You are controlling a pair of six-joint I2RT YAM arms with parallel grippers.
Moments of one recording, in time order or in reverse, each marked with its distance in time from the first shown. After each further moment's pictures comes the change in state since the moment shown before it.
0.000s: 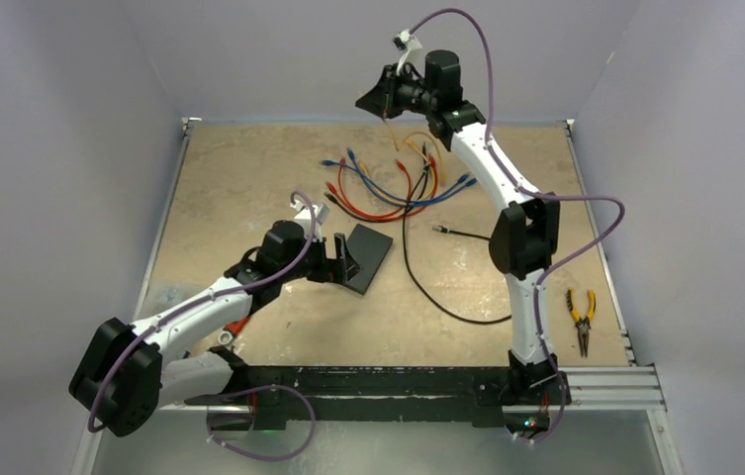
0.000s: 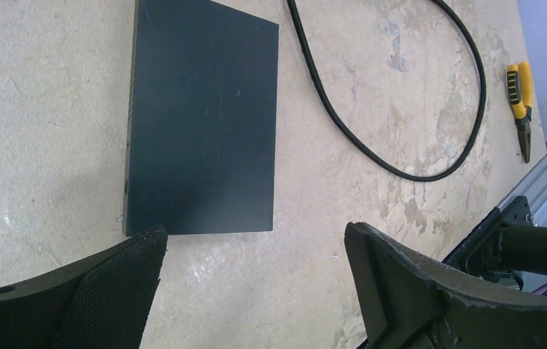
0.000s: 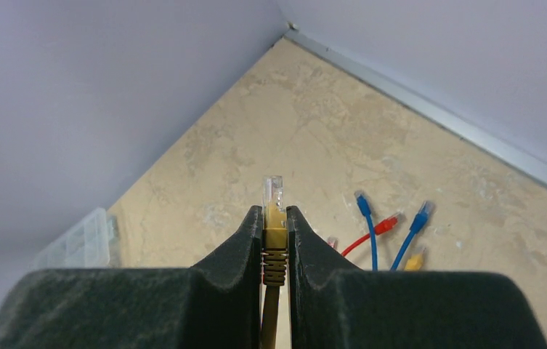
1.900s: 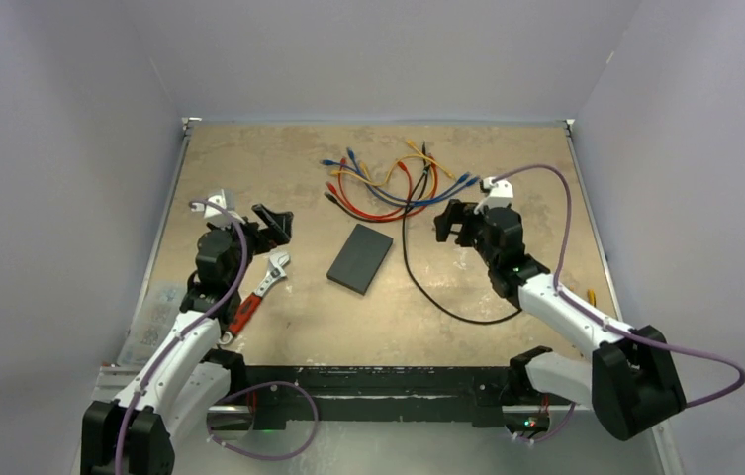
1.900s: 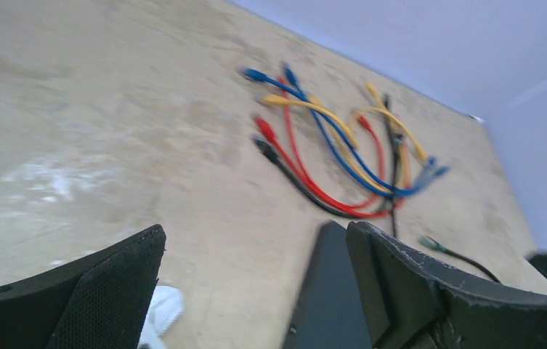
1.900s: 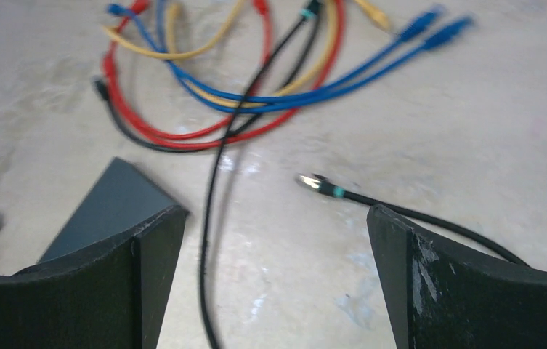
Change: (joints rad) left arm 0.406 -0.326 -0.185 0.272 -0.136 -0.023; right arm 0.000 -1.015 -1.587 0.389 0.659 -0.005
